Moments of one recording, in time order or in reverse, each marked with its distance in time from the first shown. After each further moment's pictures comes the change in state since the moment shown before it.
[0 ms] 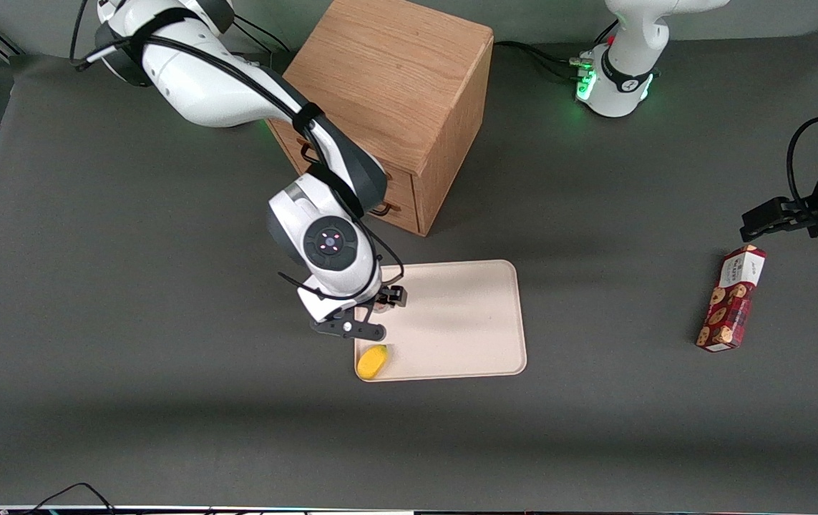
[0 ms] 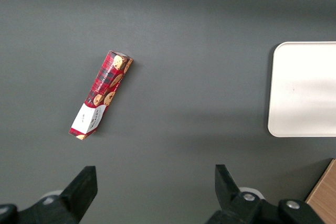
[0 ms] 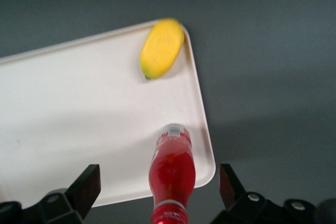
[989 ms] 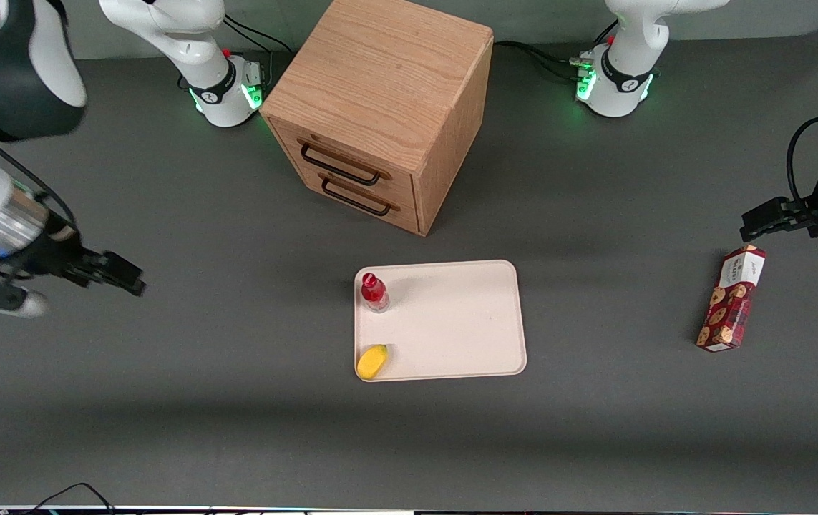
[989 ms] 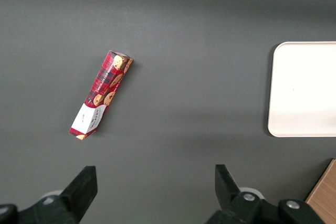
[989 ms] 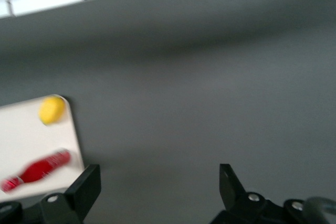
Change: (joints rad) arm -0.603 -0.654 0.051 -0.427 0.095 -0.106 -0.570
